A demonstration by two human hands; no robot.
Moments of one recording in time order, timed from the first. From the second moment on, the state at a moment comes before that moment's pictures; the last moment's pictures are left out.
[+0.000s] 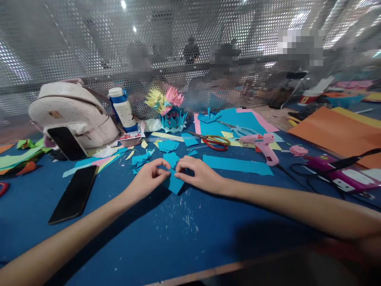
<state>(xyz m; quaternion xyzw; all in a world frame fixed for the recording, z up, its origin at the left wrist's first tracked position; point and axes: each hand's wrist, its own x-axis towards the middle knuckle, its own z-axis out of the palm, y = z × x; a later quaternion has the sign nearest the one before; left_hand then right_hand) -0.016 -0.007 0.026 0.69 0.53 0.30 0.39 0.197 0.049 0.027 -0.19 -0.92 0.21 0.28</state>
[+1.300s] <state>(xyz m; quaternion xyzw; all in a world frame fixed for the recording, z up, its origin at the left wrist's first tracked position) -0.033 -0.047 0.005 0.93 0.29 0.23 -0.01 0.224 0.054 0.002 0.02 -0.97 0.15 0.21</state>
